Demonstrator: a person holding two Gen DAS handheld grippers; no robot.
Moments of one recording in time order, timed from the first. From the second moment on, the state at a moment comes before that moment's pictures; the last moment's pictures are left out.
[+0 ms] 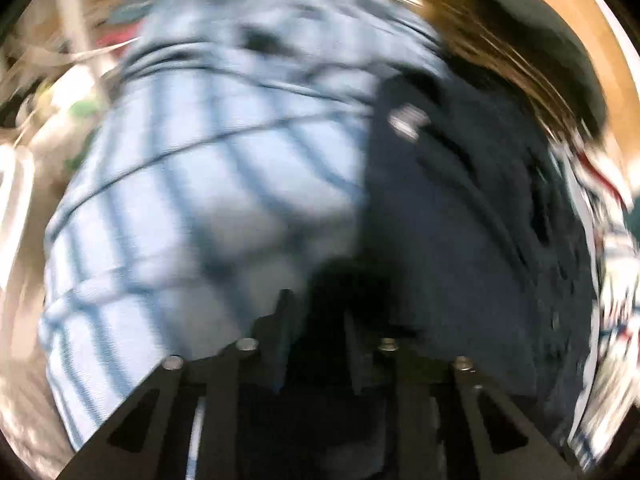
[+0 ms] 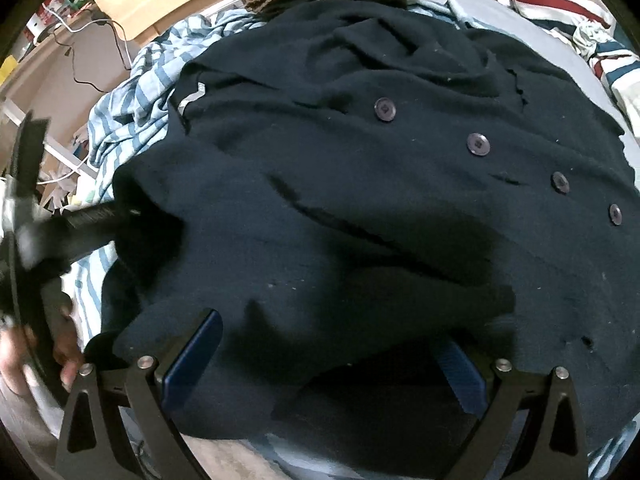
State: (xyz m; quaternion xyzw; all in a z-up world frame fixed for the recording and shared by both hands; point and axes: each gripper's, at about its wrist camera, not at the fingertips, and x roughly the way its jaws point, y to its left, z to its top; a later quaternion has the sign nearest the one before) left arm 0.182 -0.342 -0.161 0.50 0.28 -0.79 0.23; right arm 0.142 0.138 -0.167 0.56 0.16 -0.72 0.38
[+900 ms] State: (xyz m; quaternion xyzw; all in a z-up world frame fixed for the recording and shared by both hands) left arm 0.118 -0.291 -0.170 0.55 0.24 -0.80 0.10; right arm 0.144 0.135 -0.164 0.53 0.17 -0.74 0.38
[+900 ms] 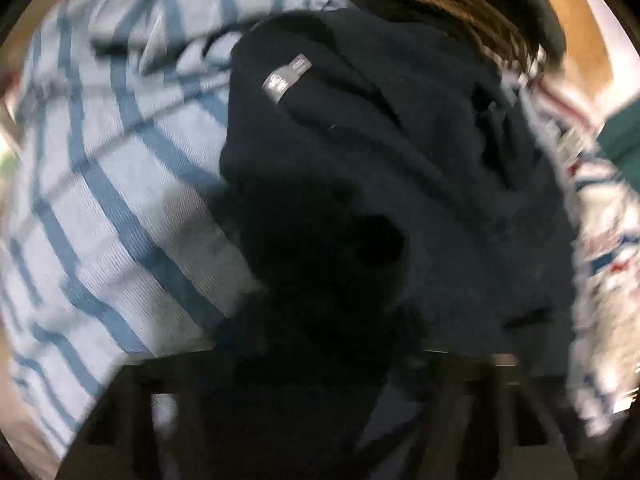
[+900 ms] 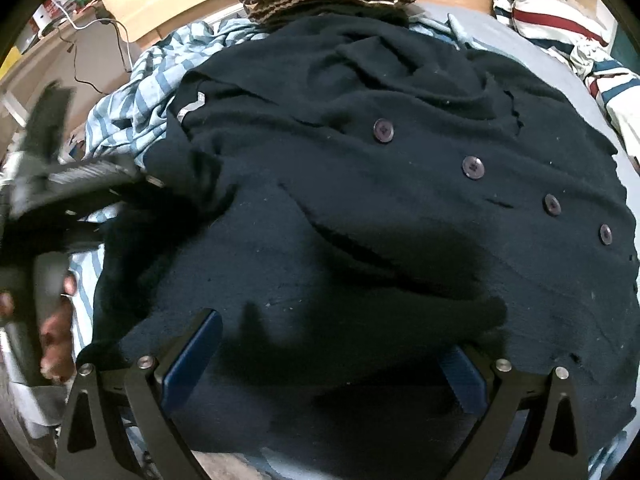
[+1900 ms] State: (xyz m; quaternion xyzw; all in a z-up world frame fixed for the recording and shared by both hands) left arm 0.151 -0.357 -0.179 0.50 0.30 -0.79 0.19; right arm 0.164 0.059 -0.215 0.48 0.32 -0.69 0.44
